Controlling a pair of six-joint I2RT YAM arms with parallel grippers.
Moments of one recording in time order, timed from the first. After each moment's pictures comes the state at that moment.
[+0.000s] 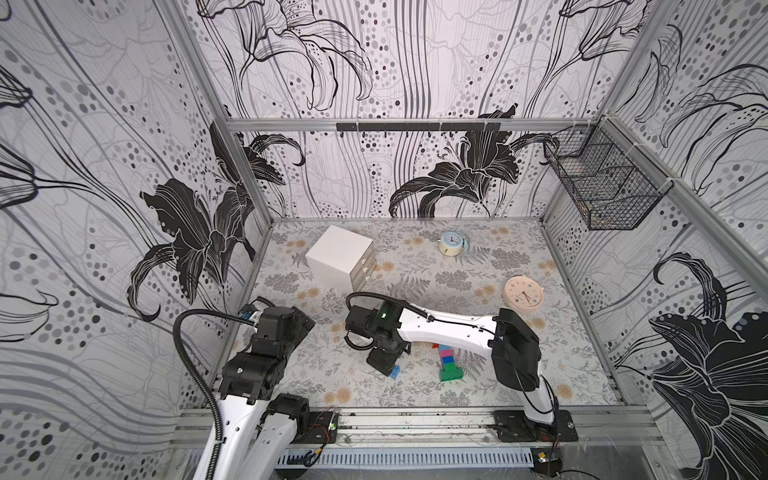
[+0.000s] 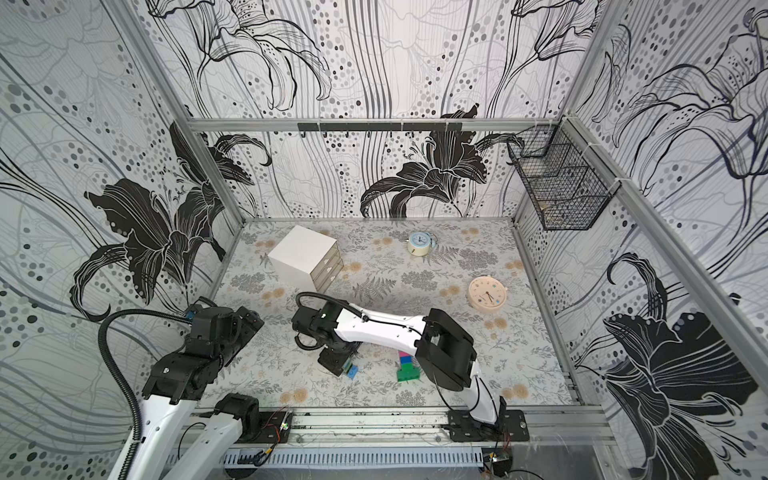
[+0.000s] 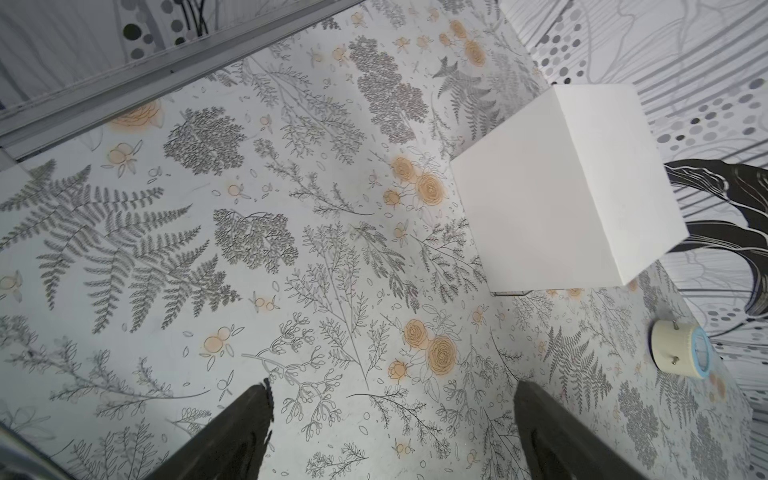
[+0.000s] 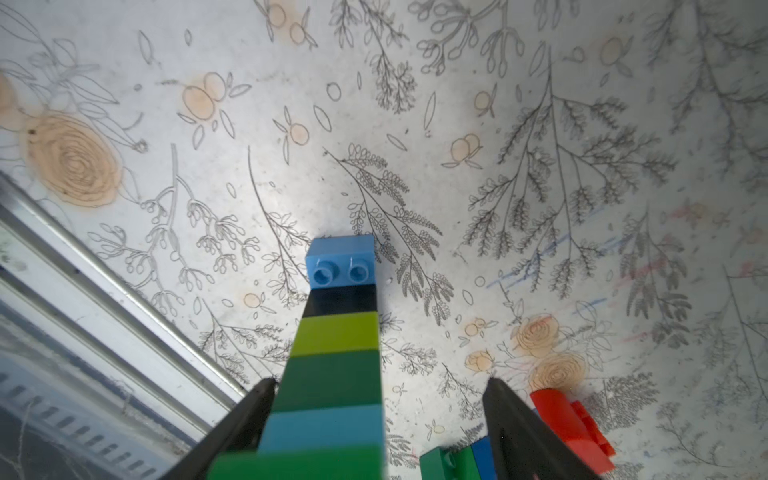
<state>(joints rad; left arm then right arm) -0.15 0.57 0.74 -0.98 -0.29 -0.93 1.20 2.04 1.74 -1.17 0.05 0.18</state>
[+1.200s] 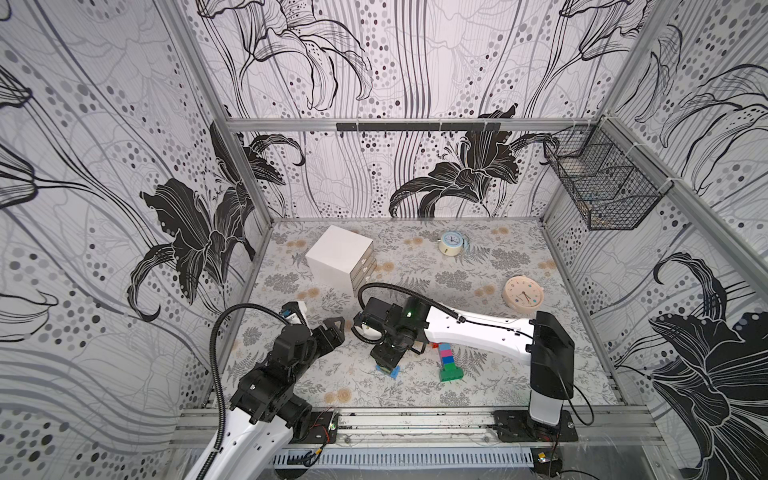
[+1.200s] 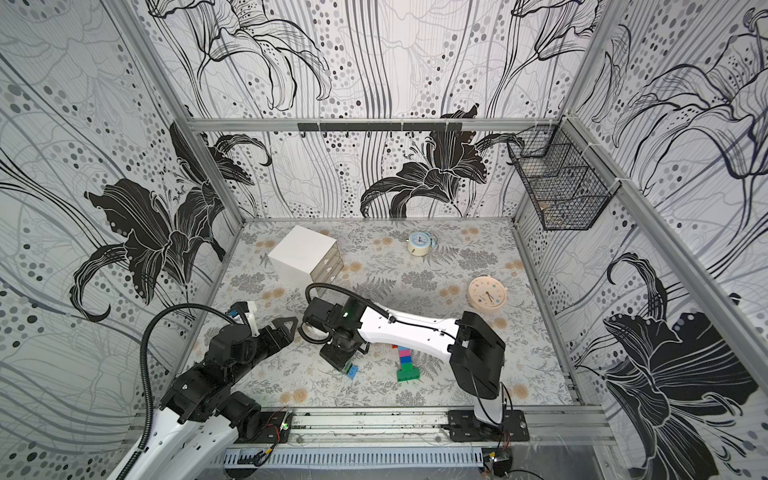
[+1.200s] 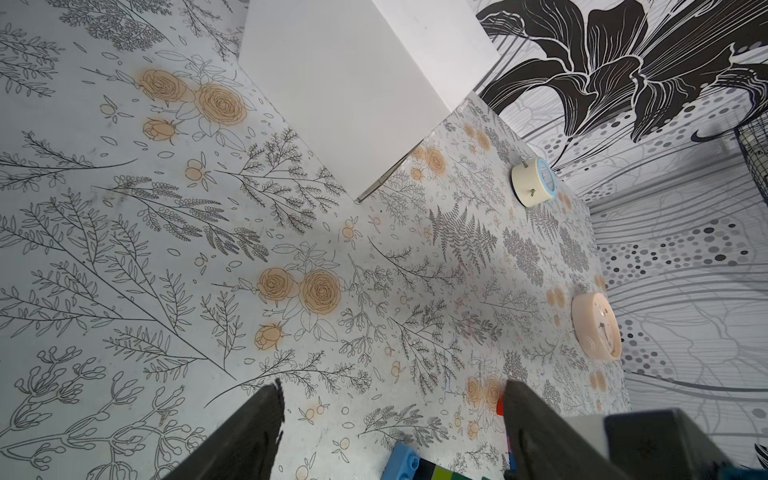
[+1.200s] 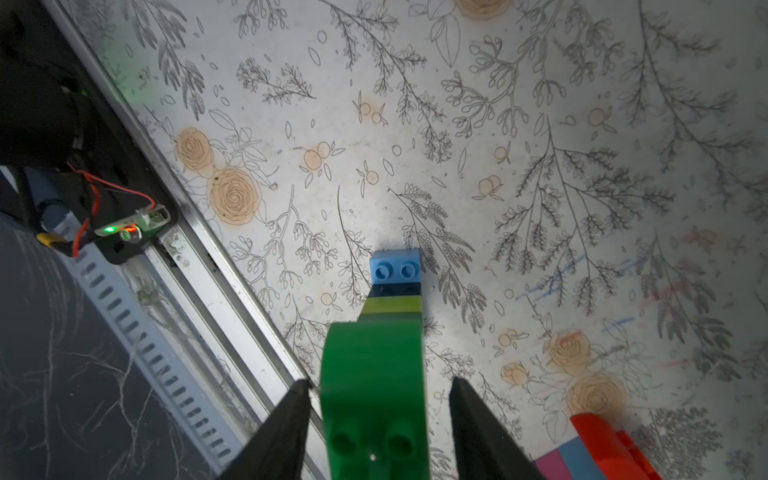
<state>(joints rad) -0.45 0.40 0.49 -0.66 -0.15 -0.84 1.18 1.87 1.57 -0.98 -0.08 0.19</state>
